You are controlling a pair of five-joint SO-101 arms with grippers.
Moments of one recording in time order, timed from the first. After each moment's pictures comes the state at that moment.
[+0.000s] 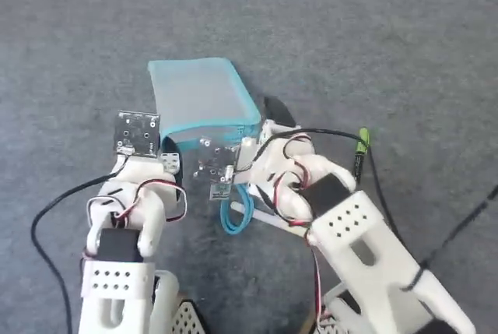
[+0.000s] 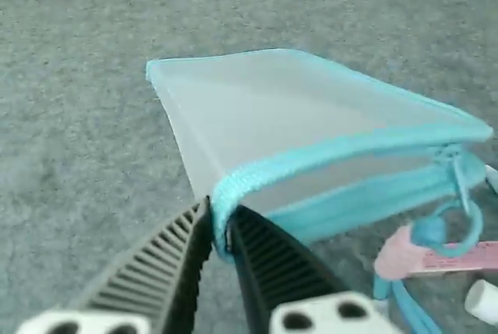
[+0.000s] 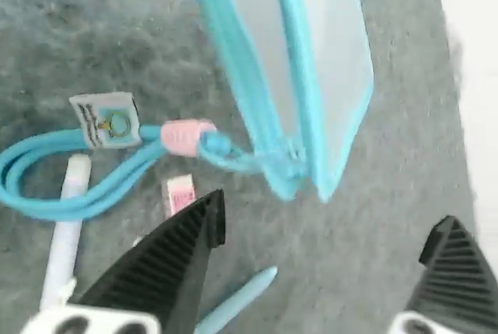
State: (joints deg) left arm -4.0 -73.3 74.9 47.3 2.0; right arm -38.4 -37.1 45.6 44.9 49.5
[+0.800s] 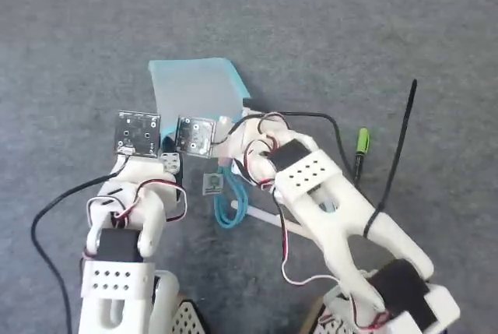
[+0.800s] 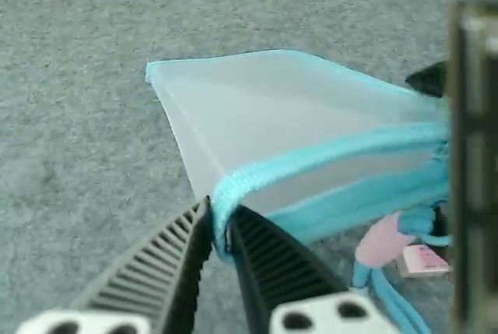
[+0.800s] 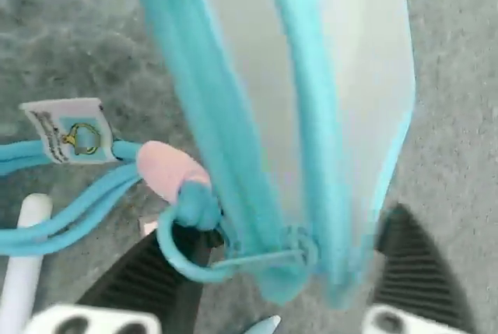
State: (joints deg) left arm -3.8 -73.3 74.7 47.3 1.6; right arm -37.6 -12.0 33.8 37.6 50.2
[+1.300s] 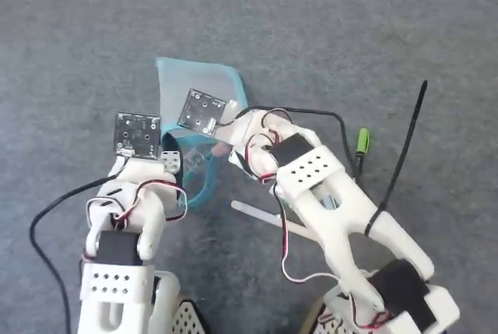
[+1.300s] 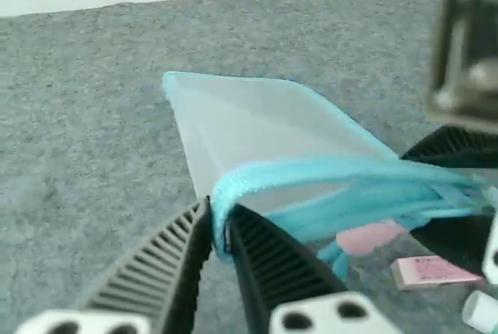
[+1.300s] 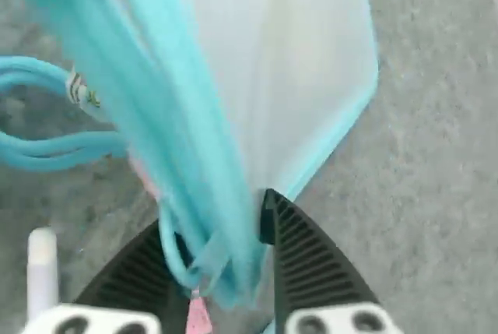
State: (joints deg) left arm -2.4 -74.1 74.4 46.8 1.6; right arm -36.7 -12.2 31.0 41.2 38.5
